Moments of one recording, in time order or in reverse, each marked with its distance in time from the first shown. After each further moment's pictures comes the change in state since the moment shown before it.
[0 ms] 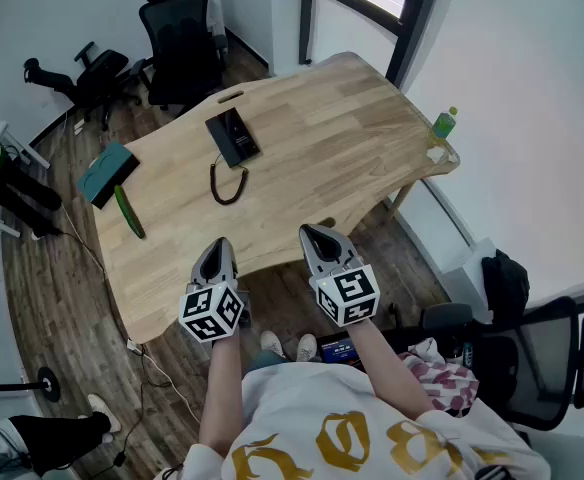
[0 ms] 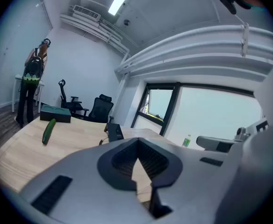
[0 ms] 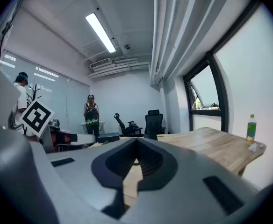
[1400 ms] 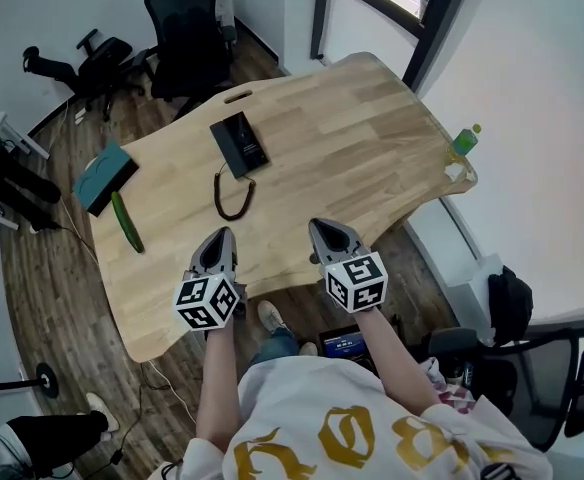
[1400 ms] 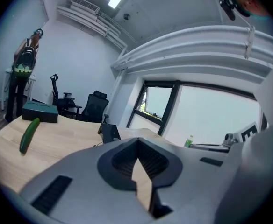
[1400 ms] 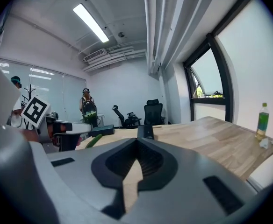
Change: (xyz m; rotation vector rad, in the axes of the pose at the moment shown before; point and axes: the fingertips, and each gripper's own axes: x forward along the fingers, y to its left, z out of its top) left arm 0.089 0.024 0.016 -0.008 0.030 -0.080; right arm 0.083 -0.063 -0.023 0.054 0.125 0.015
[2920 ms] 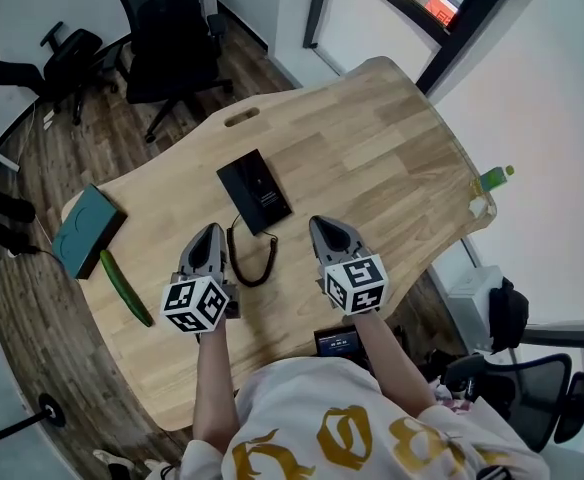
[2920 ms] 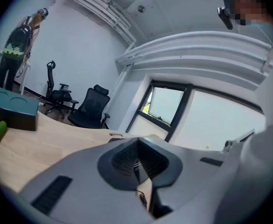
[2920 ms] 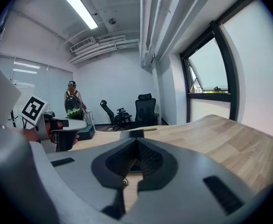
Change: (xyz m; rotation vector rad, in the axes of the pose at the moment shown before) left arm 0.166 0.138 0.055 -0.092 0.006 -0.058; right arm 0.194 -0.056 0.031 0.013 0.068 -0.109
